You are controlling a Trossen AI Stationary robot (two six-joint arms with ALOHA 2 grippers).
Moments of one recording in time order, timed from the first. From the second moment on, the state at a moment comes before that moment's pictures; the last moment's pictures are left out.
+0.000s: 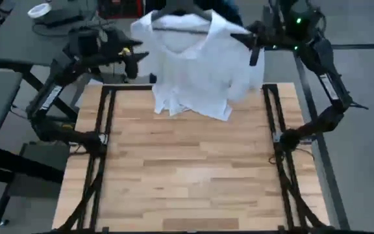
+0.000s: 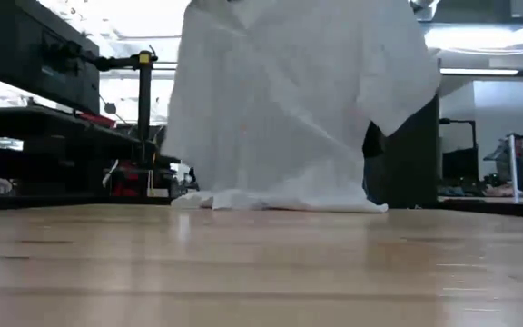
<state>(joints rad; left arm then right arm) 0.64 1.29 1.91 -0.64 0.05 0.36 -0.71 1.44 2.05 -0.71 -0.35 -0.27</state>
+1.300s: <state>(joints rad) 0.49 1.38 1.94 -0.56 -0.56 0.61 -0.47 1.54 2.06 -0.99 -0.09 -0.10</state>
